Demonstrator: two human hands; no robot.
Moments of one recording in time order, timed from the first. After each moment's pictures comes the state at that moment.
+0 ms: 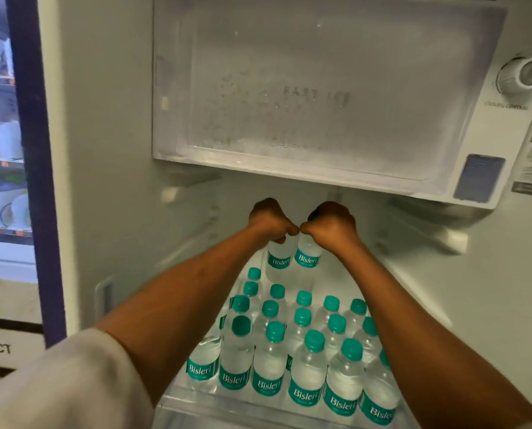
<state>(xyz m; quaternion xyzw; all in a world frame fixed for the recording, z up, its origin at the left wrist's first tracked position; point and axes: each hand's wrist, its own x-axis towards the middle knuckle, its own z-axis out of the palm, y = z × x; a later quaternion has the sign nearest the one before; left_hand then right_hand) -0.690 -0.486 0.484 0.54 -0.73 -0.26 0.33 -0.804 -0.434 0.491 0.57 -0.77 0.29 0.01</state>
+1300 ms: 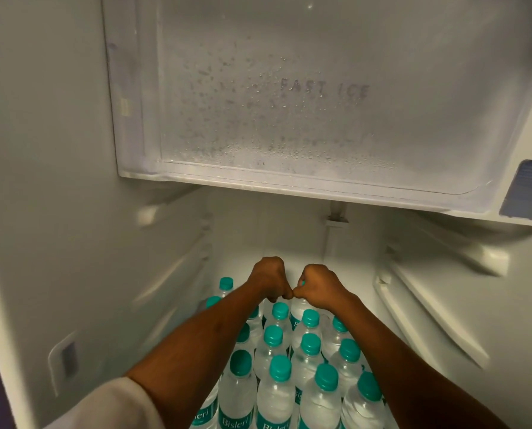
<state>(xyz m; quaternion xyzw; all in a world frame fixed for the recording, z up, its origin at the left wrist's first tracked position) -0.712 -0.540 0.389 0.55 -0.81 -0.18 0.09 -0.825 -0.488 0.377 0.62 -0.76 0.17 -0.07</state>
